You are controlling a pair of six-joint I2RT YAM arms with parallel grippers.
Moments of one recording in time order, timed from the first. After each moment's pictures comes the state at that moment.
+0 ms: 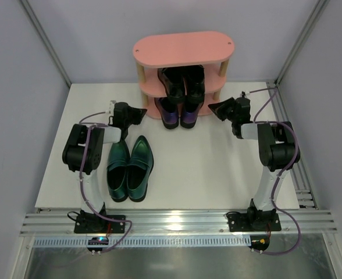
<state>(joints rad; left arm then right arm) -0.22 1.99 1.03 0.54 0.05 -1.38 0.09 1.95 1.01 0.64 -0.31 1.12</state>
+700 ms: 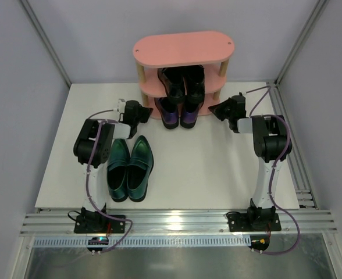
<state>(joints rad) -0.28 2.13 1.18 0.51 -0.06 -1.36 0.09 2.13 1.18 0.51 -0.23 1.07</state>
